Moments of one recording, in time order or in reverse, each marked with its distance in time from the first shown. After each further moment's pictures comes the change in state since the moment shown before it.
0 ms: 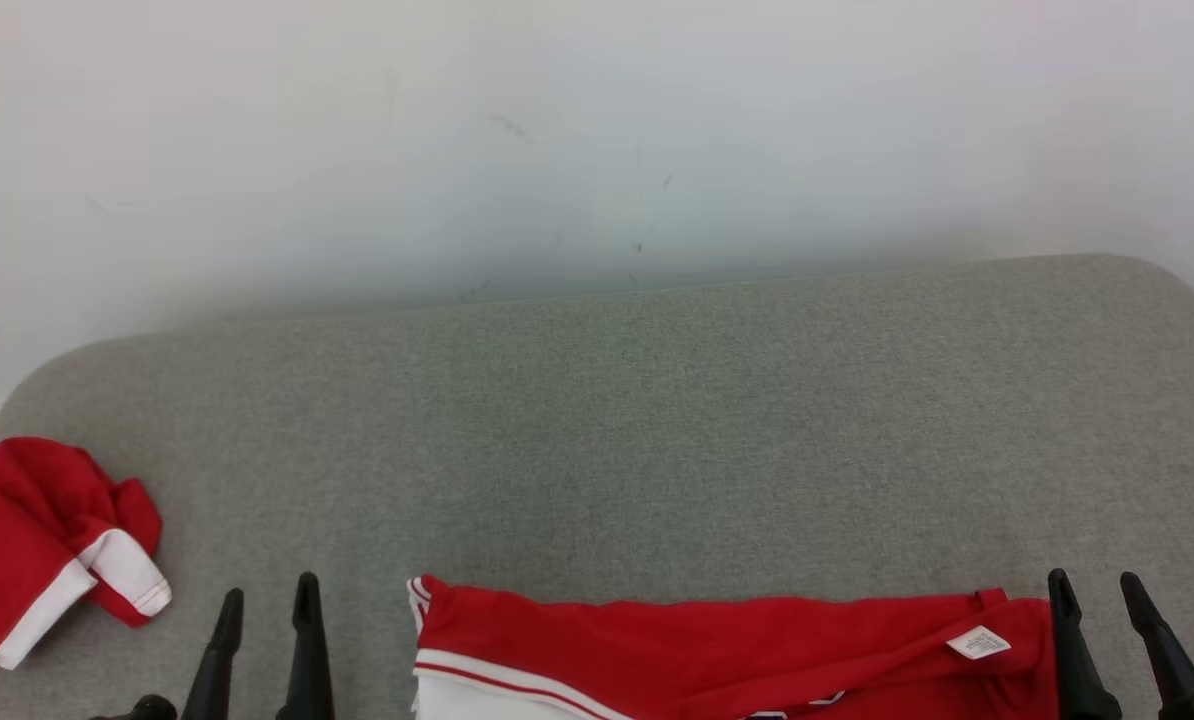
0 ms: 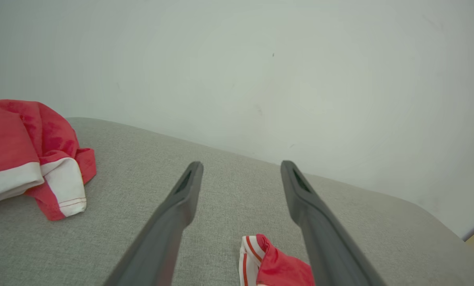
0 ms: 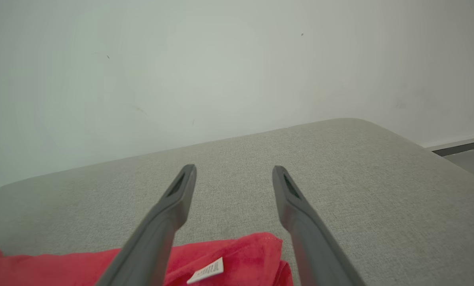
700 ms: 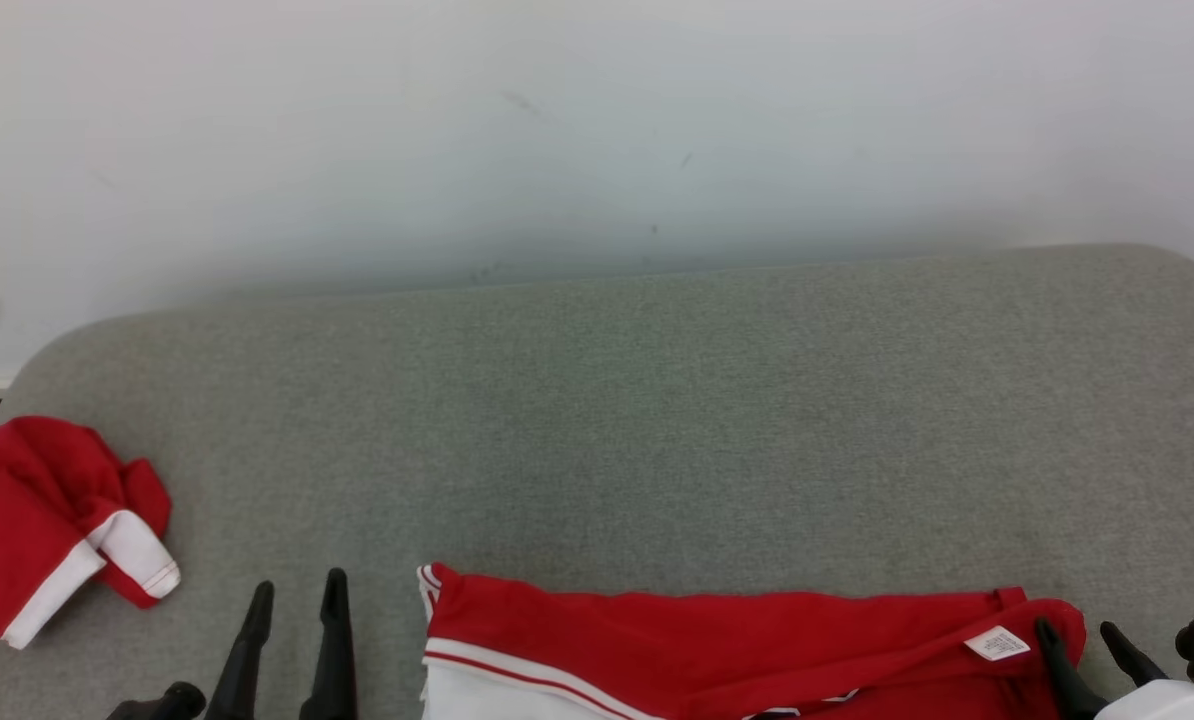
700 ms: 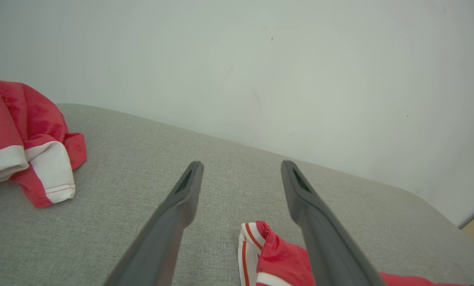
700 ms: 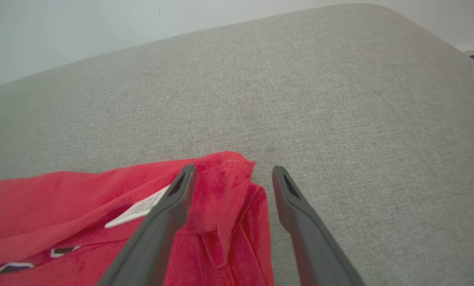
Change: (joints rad) left arm -0.029 -0.044 0.024 0.069 0.050 -0.079 0.000; right arm -0.112 -0.049 0.008 0.195 0.036 0.000 0.312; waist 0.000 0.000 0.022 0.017
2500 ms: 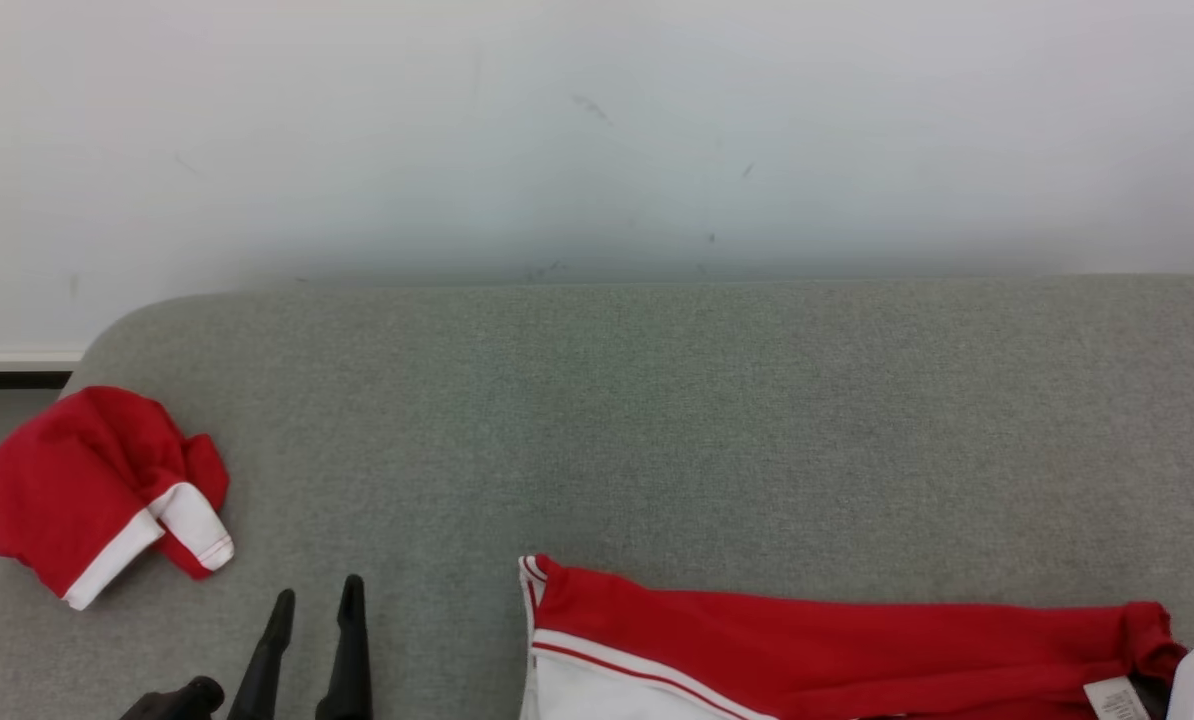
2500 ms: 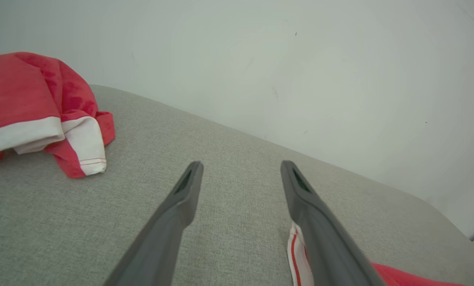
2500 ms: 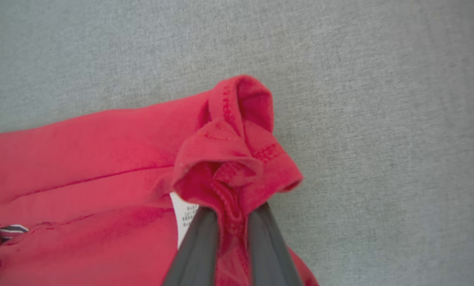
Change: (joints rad) left arm -0.051 -0.001 -0.028 0.104 -0.047 -0.012 0.000; right arm -0.062 -0.033 -0.177 -0.056 0.048 -0.001 0.742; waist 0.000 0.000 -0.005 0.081
